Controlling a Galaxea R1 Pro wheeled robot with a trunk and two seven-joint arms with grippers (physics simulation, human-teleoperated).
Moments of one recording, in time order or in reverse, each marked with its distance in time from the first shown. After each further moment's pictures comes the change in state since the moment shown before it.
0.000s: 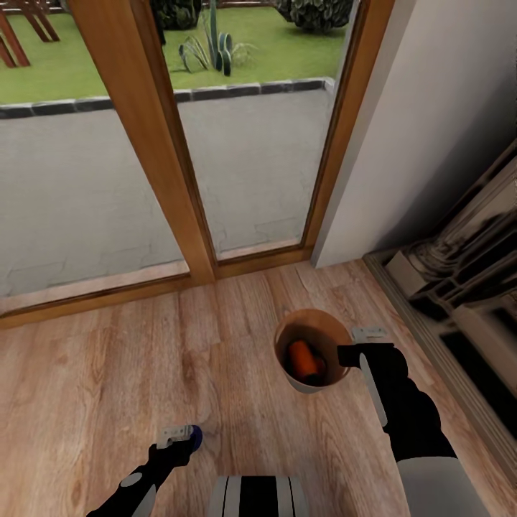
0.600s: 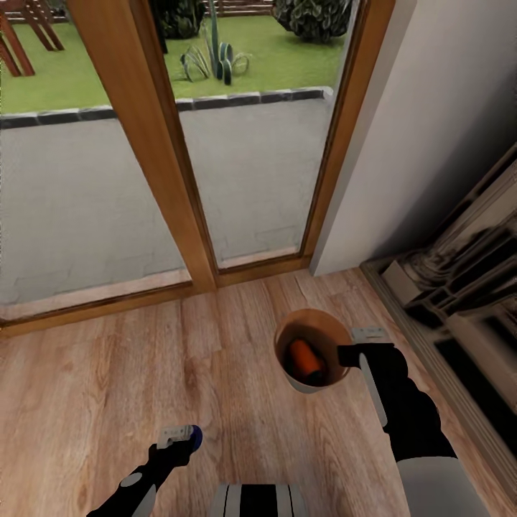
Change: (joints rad) left arm 0.000 0.000 0.000 0.000 0.000 0.001 -0.001; right arm 0.000 0.000 0.000 0.000 0.000 0.000 0.000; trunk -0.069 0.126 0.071
